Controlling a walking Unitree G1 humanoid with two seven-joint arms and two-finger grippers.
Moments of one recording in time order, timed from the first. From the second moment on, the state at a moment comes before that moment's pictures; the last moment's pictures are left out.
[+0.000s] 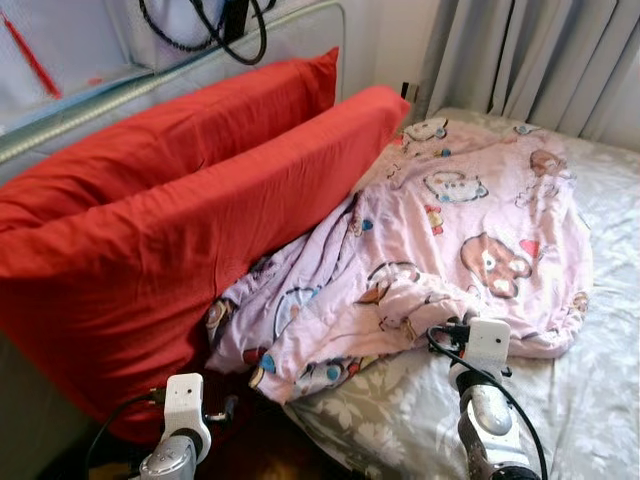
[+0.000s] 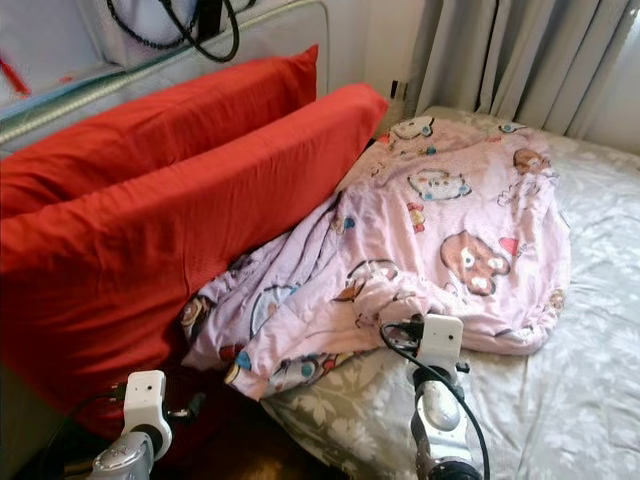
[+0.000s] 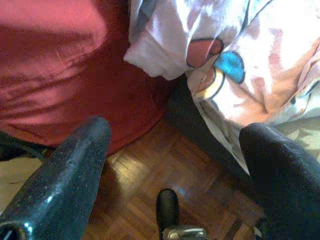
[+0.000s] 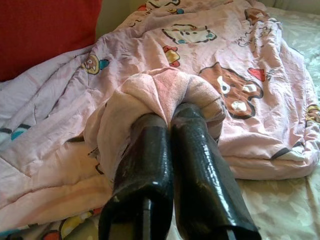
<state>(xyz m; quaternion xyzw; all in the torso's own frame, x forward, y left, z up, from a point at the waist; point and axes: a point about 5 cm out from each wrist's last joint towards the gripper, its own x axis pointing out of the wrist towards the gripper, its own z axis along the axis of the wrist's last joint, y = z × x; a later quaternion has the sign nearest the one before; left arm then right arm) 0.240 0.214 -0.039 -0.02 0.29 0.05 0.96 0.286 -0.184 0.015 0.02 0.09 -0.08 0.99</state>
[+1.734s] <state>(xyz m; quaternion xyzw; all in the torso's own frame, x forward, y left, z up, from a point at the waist) 0.243 0.215 -0.037 -0.02 0.28 0.05 0.96 0.292 -0.228 0.071 -0.13 -0.07 -0.23 0.96</state>
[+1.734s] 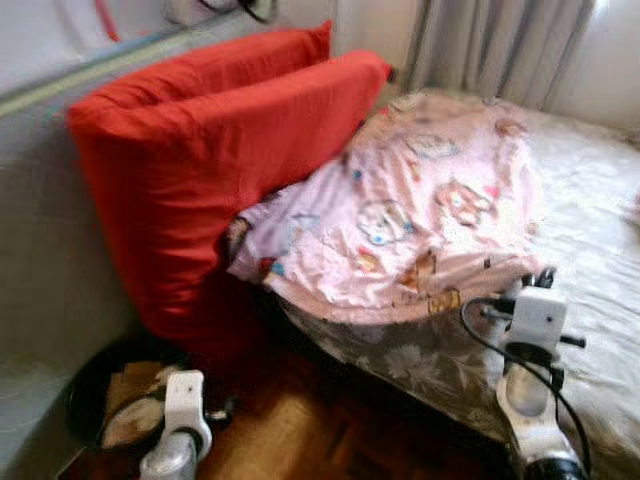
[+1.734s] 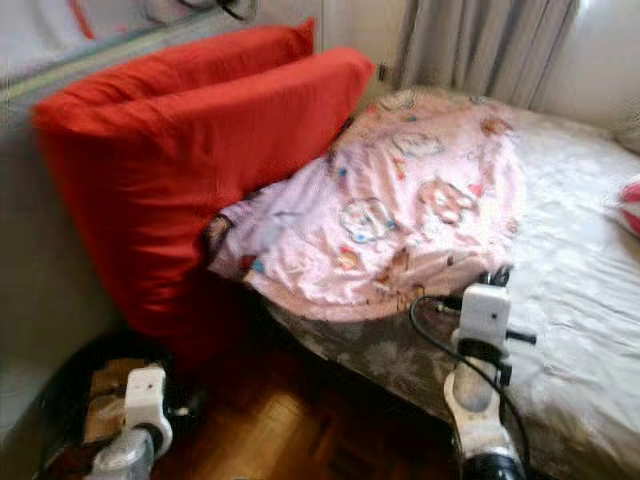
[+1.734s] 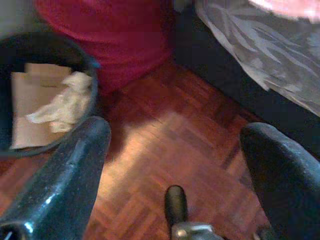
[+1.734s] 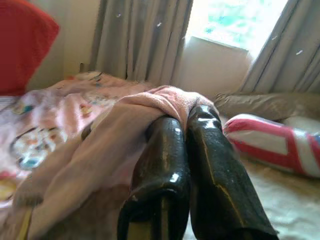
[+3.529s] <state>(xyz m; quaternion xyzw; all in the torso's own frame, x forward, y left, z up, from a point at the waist) 0.237 0.202 -0.044 -0.02 0.31 0.01 0.95 0.141 -0.213 -0.096 0.03 0.47 -0.12 0.88</state>
